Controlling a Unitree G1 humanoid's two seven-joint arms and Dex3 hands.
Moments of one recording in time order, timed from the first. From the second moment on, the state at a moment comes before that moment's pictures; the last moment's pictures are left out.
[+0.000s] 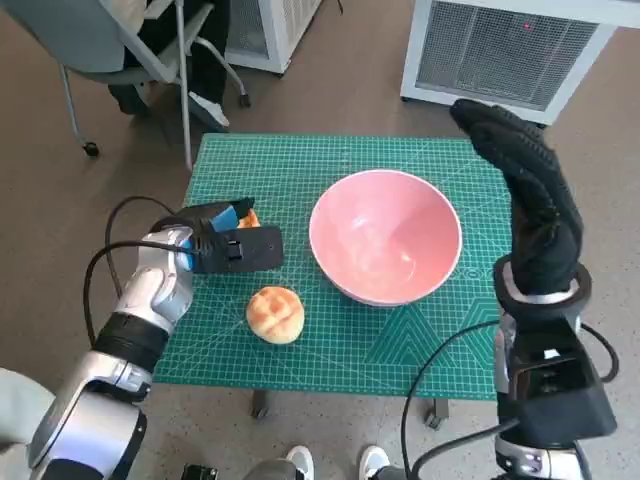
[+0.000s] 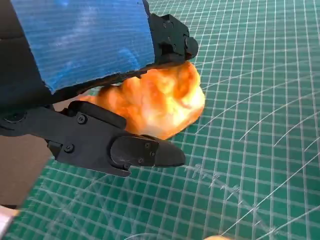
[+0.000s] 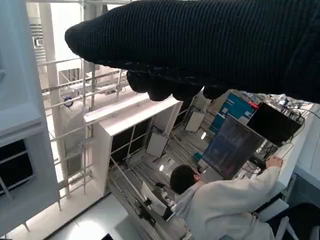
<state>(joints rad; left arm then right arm) -0.83 0.45 -0.42 0.77 0.66 0.23 -0.41 -0.57 -0.18 -0.08 0.20 -0.04 -0.82 0.09</state>
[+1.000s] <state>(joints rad) -0.91 0.43 -0.38 1.04 0.58 0.00 -0.20 -0.55 -0.18 -0.07 0.19 -0.01 -0.82 0.09</state>
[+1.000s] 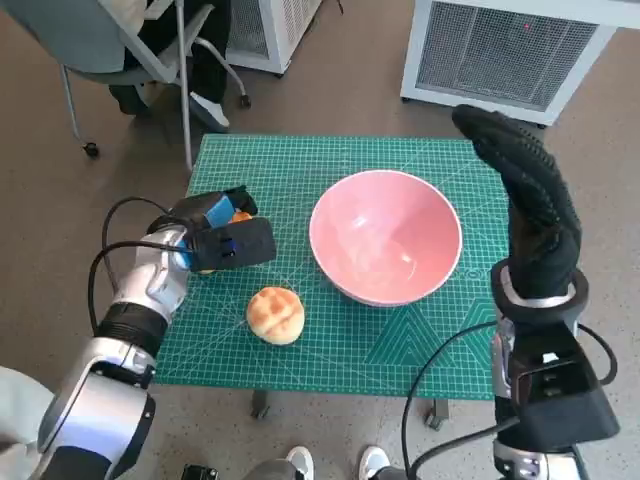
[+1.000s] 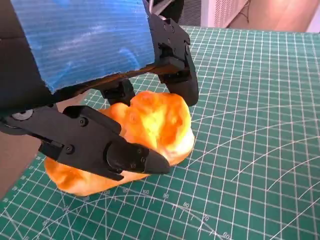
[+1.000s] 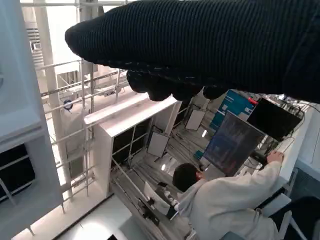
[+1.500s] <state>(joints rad) -0.91 0.47 -0.27 0.68 0.54 -0.01 -0.16 -0.53 -0.18 -0.07 0.17 0.00 -0.82 0.09</state>
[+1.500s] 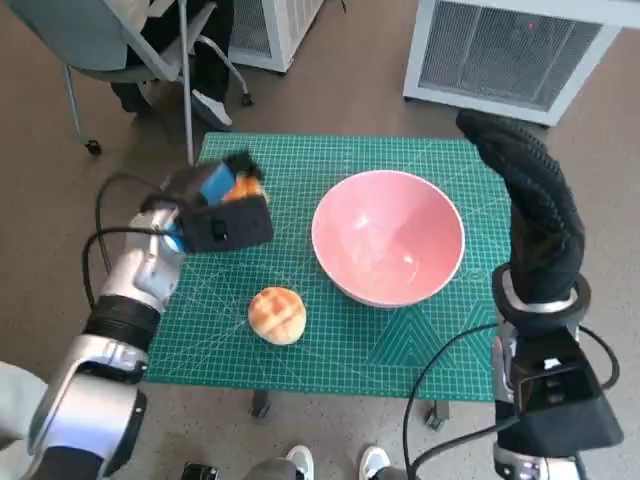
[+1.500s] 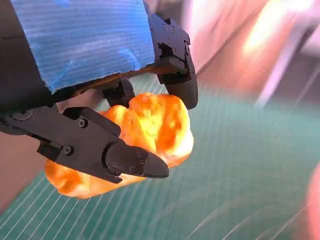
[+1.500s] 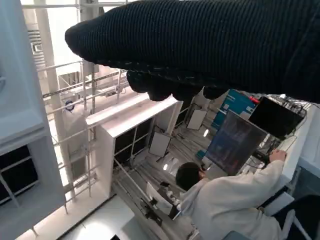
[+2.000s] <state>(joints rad) -0.86 0.42 -0.27 0.22 0.55 -0.11 -0.13 -0.53 -0.18 -0.07 0.16 0.00 -0.82 0.10</state>
